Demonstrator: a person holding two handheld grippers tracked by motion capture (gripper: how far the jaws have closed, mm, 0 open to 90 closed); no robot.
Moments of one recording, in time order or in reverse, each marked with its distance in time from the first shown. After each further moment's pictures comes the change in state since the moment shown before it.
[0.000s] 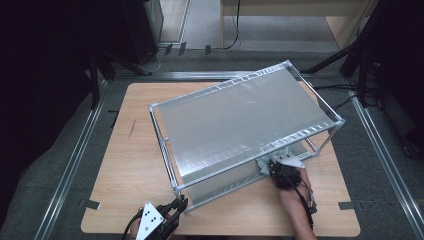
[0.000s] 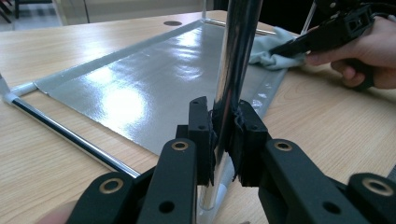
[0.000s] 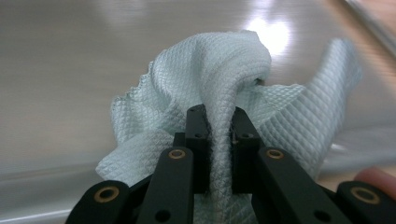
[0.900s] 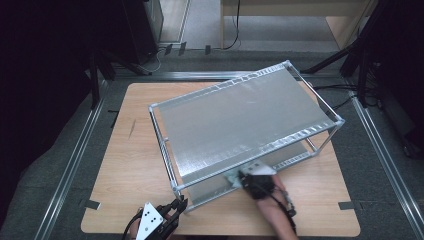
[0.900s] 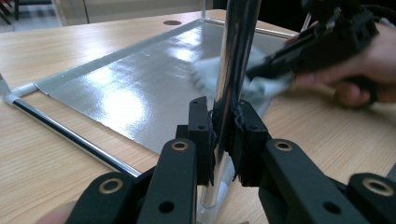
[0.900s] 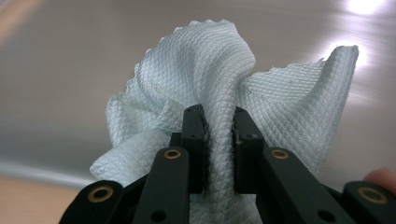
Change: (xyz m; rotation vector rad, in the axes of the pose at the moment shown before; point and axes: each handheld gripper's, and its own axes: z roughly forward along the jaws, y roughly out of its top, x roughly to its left) left arm 0.001 -0.001 -0.001 0.005 -0.003 0.011; right arm 0.066 0.001 -0.008 0.009 0.254 -0.159
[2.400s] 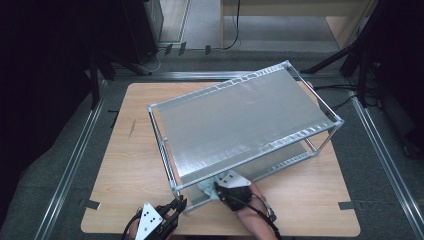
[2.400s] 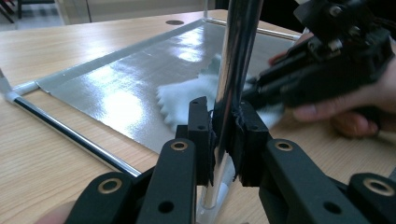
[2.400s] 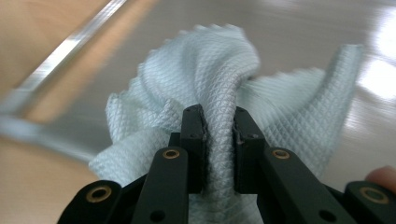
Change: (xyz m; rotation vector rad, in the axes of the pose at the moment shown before) left arm 0.001 -0.001 -0.001 -0.003 0.012 -0.008; right arm 0.066 0.003 0.009 -0.027 0.150 -0.113
